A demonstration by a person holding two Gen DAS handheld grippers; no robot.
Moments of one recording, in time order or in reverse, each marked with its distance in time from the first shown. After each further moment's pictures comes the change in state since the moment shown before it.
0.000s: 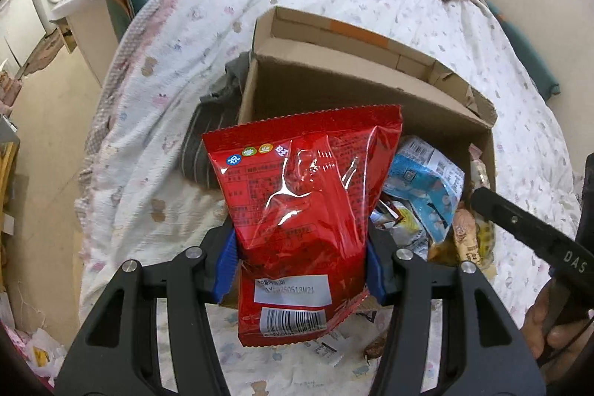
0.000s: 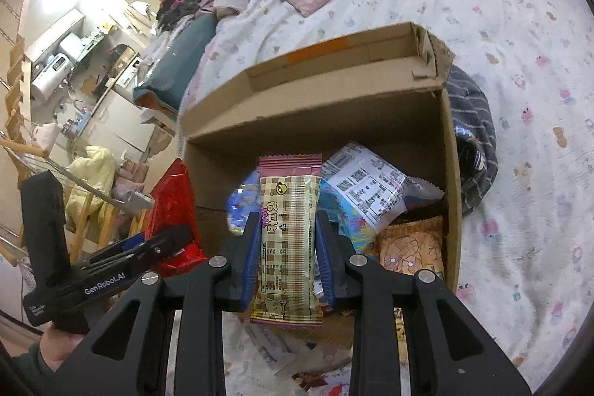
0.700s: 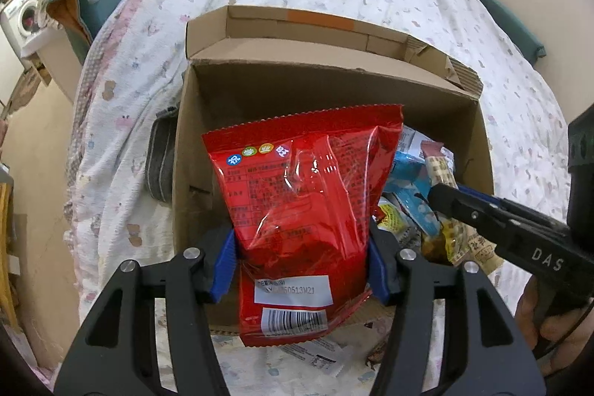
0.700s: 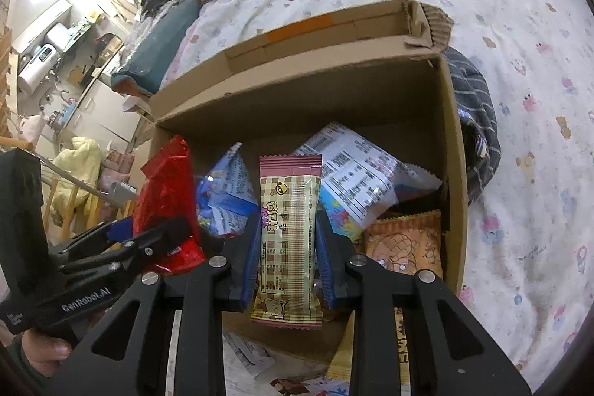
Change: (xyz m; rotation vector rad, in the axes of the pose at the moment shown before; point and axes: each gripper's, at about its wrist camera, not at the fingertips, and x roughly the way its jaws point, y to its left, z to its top) left arm 0.017 -0.031 0.002 0.145 0.006 -0.015; right arm 0.023 -0.009 -0.002 -0.007 0.037 -0.049
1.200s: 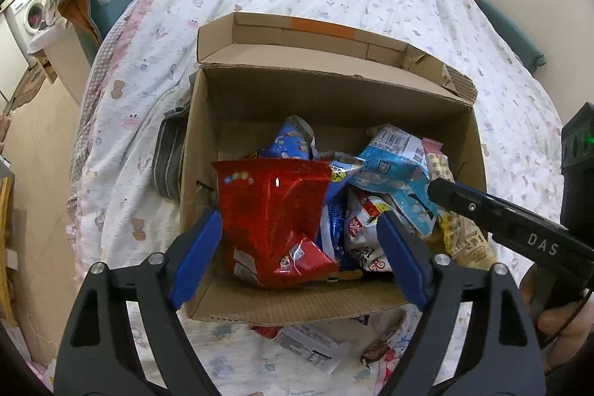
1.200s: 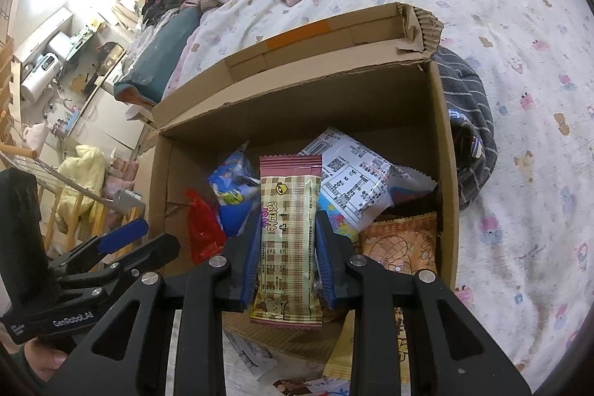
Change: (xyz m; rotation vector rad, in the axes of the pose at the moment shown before) left arm -0.012 0.002 -0.006 -0.030 -0.026 -0.003; right arm -0.006 -0.007 -0.001 0.024 -0.018 0.021
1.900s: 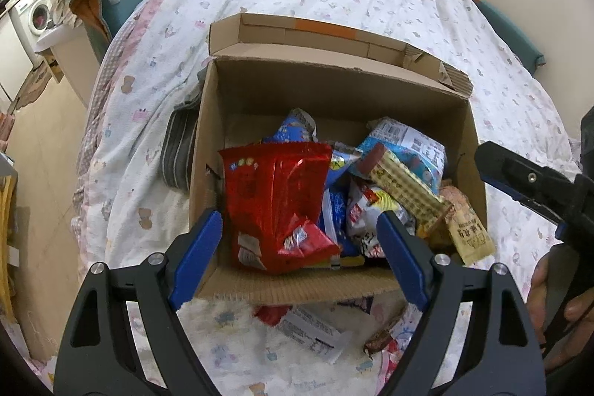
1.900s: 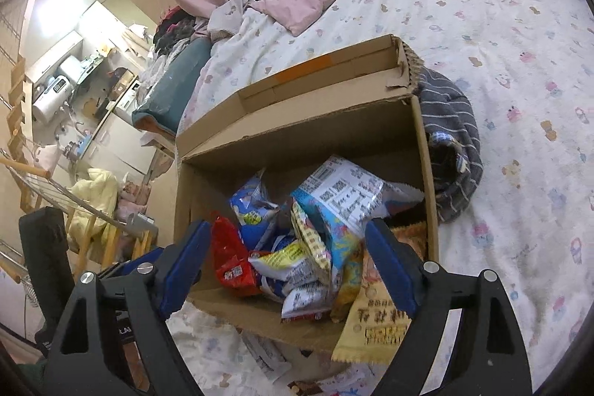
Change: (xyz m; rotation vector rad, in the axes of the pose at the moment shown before) left arm -0.014 -0.001 -0.017 -0.004 -0.019 0.011; right arm -0.036 0.000 0.000 0.029 -0.107 0.040
